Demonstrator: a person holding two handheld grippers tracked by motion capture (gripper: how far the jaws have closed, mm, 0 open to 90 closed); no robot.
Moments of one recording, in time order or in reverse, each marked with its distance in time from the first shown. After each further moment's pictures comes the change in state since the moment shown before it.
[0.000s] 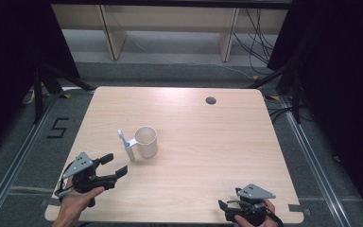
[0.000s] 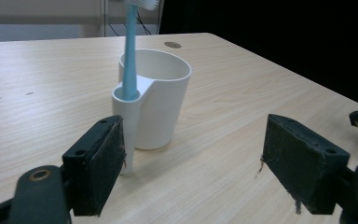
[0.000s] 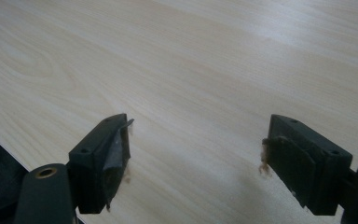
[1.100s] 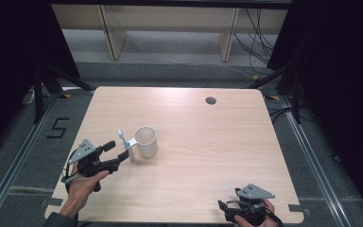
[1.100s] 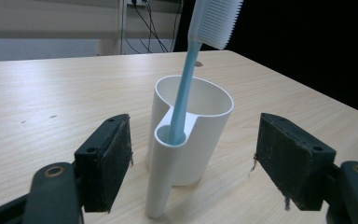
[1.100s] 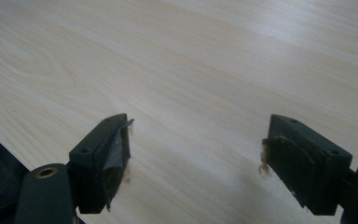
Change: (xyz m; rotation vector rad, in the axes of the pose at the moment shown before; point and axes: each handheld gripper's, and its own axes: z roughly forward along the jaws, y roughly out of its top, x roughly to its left) left arm 0.029 0.013 0.029 -0.067 0.058 -0.021; right arm 0.000 0.000 0.000 0.002 -0.008 -0.012
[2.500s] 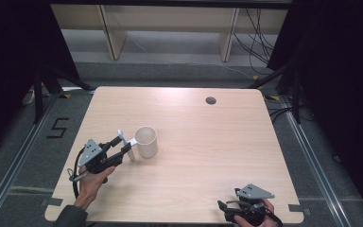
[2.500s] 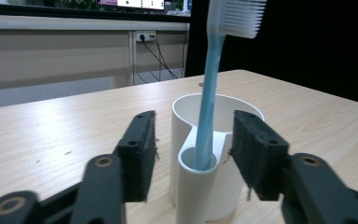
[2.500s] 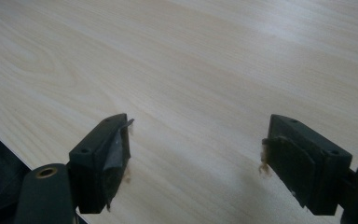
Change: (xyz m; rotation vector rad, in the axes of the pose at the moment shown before) left arm 0.011 -0.017 0.024 -0.128 0.050 0.133; right arm 0.001 0.000 0.001 0.001 -0.002 0.002
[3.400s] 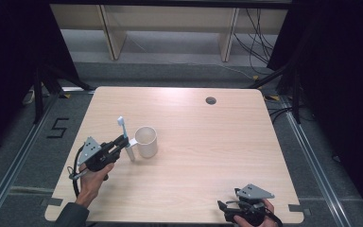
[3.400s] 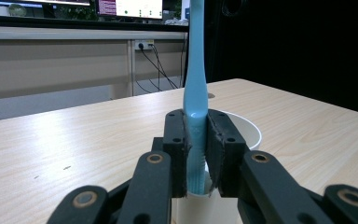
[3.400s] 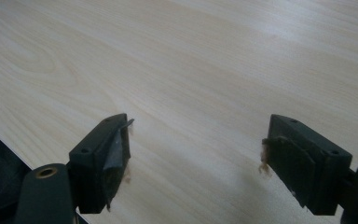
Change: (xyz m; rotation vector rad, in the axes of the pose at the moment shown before) left arm 0.000 0.007 0.003 -0.032 -0.013 0.007; right arm 0.000 0.000 0.000 -0.001 0.006 -0.004
